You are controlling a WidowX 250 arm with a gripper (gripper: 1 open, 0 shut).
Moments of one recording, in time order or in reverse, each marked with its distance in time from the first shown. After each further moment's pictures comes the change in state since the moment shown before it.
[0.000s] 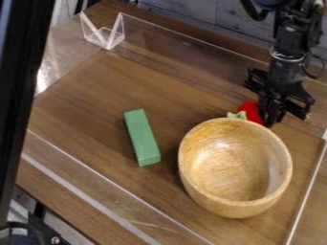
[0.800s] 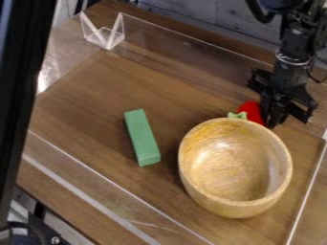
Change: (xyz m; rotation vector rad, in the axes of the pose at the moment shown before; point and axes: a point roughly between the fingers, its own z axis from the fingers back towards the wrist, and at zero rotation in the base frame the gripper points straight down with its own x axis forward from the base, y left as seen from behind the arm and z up) arm -0.002 -0.014 0.005 0.027 0.025 -0.016
